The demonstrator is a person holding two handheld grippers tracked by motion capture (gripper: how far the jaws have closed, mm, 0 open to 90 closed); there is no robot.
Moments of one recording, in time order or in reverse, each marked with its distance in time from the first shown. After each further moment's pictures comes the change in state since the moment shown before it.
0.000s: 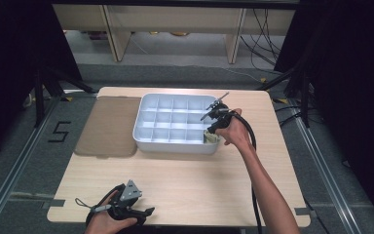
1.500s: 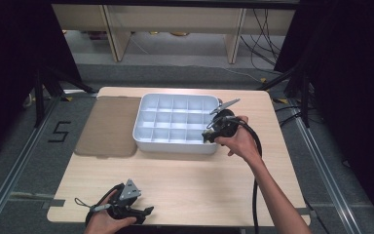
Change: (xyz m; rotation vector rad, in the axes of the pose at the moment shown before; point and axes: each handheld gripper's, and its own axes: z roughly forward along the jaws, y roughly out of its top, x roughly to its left) left arm 0.004 0.000 0.000 -0.011 0.005 0.030; right arm 0.032 -0.025 -0.038 -0.169 0.066 0.030
